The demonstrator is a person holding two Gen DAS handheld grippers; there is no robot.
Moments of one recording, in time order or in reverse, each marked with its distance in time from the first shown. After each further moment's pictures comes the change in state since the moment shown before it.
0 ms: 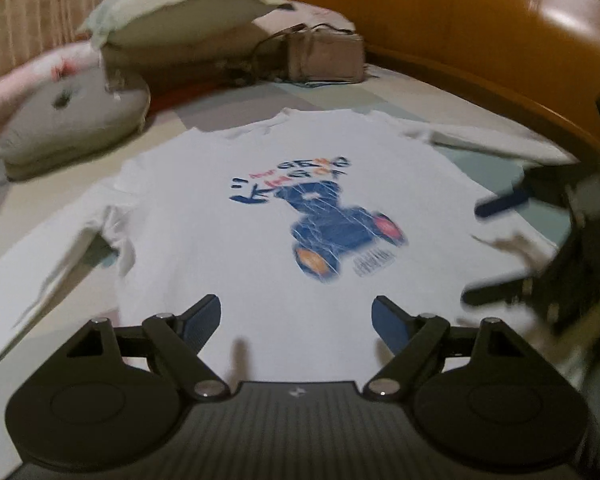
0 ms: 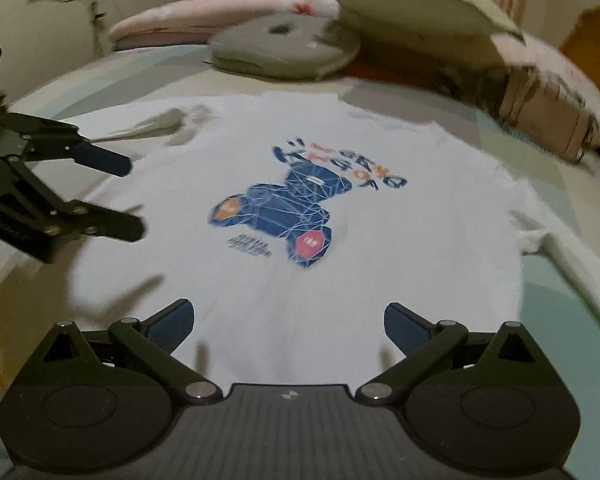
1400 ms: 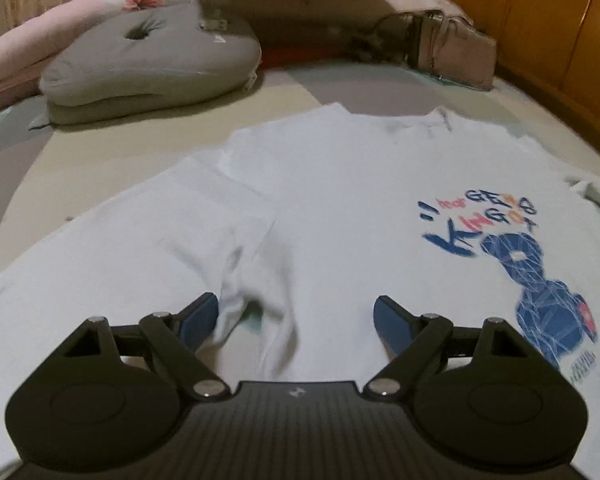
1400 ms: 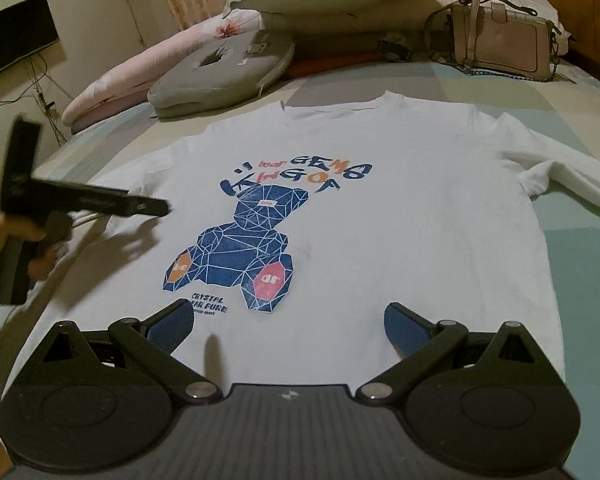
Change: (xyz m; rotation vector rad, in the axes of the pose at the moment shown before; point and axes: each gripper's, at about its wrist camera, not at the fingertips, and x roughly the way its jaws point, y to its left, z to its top) left arm 0.070 0.122 0.036 -0.167 0.079 0.136; right arm 0.028 -0.038 0.002 0.296 -0.085 0.065
